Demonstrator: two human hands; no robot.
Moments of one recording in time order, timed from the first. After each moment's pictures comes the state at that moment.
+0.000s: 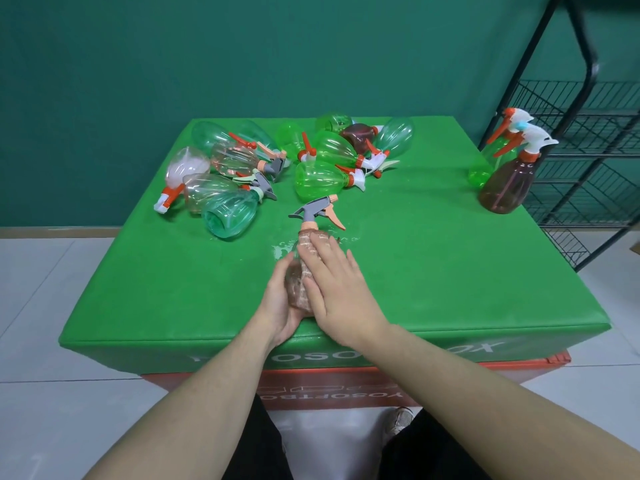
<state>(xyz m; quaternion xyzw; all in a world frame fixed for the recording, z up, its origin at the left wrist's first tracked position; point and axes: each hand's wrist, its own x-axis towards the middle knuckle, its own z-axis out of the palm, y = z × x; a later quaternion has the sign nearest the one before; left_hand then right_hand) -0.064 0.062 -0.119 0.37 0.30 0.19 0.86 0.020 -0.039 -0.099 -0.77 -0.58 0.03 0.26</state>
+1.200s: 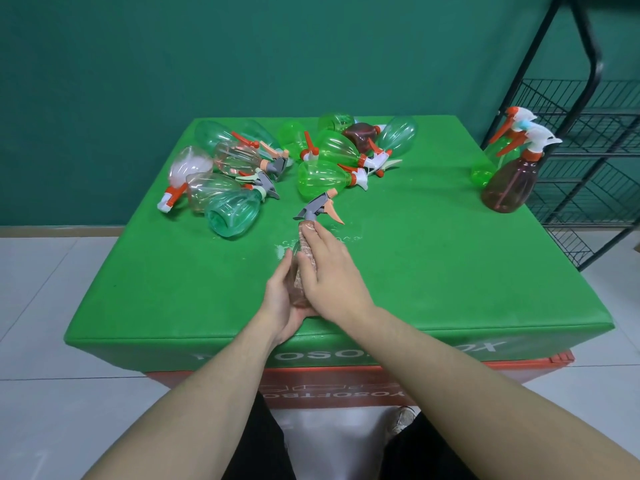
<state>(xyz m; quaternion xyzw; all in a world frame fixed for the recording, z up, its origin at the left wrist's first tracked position) -0.067 0.064 -0.117 0.36 0.30 0.19 0.86 0.013 -0.010 -0.077 -0.79 -0.50 0.08 0.34</state>
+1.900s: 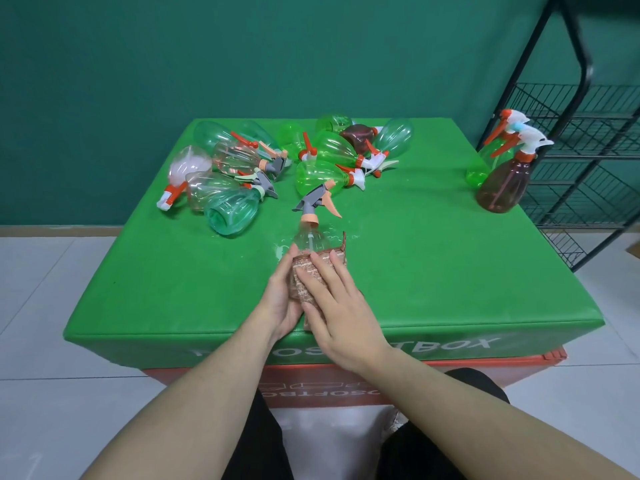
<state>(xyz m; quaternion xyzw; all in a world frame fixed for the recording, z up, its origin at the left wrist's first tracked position) -0.068 0.060 -0.114 0.35 0.28 0.19 0.87 0.000 -0.067 -0.118 -0.74 -0.60 -0.01 0.30</state>
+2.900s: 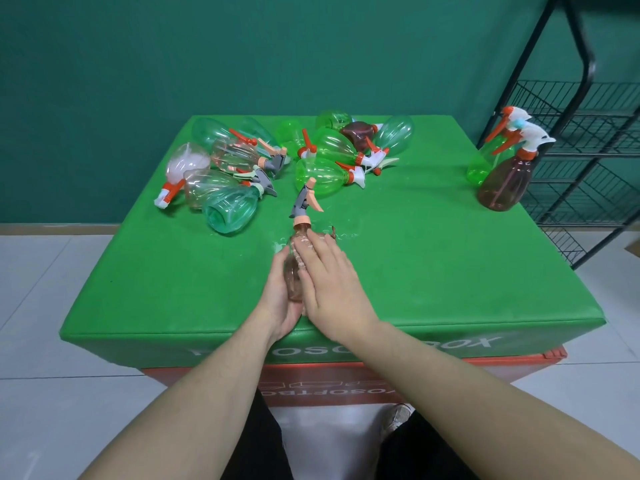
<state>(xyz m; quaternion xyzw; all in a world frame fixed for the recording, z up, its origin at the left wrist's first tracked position) -0.063 0.062 -0.118 0.35 0.29 0.21 0.86 0.004 -0.031 -0.097 -0.78 -0.55 0.02 0.28</state>
